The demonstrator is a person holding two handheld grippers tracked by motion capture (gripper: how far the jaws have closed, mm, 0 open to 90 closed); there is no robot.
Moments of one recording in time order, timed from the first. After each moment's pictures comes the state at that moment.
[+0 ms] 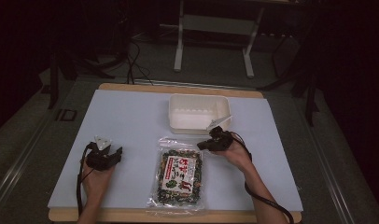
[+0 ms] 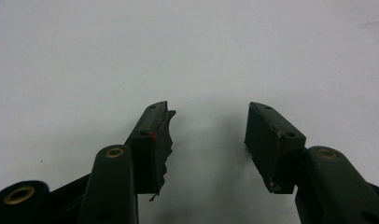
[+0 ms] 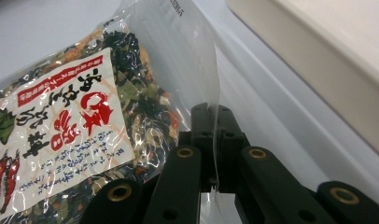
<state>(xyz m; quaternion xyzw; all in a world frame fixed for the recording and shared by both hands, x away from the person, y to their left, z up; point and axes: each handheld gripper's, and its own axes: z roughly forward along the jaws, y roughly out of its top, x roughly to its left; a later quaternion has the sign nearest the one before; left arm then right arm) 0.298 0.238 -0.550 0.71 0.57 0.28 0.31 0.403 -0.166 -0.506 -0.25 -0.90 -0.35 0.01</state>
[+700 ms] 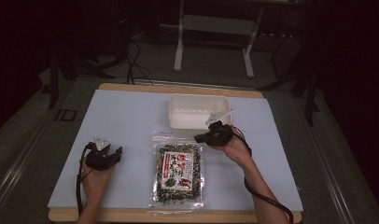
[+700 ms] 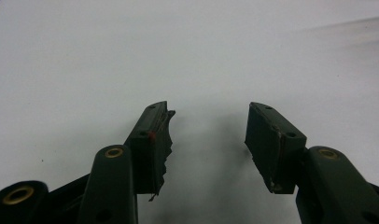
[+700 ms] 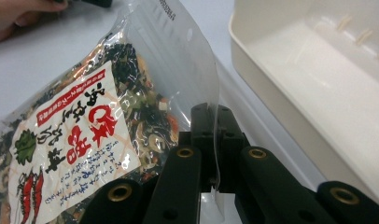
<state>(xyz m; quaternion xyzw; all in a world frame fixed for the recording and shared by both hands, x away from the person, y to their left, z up) 0.298 0.240 -0.549 0.70 0.57 0.28 0.32 0.396 -0.155 -0.467 -0.22 -0.89 -0.39 -0.03</state>
